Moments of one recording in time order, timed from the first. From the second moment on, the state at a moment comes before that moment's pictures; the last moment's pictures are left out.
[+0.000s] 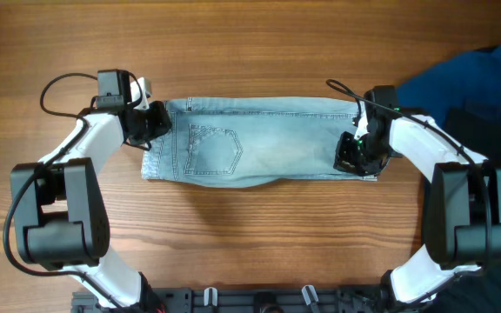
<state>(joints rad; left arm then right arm) 0.06 1.86 1.07 -0.38 0.37 -0.32 0.05 1.82 1.02 -0.76 -0.31 0.37</state>
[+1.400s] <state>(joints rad) 0.21 2.04 1.15 -0.61 0.76 -0.02 0.14 1.86 1.00 -0.48 -0.43 0.21</state>
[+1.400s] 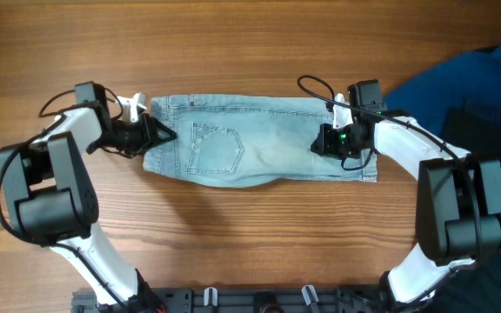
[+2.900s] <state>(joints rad) -0.55 2.01 1.58 -1.02 0.09 -0.74 0.14 1.48 1.00 -0.72 -0.39 0.21</state>
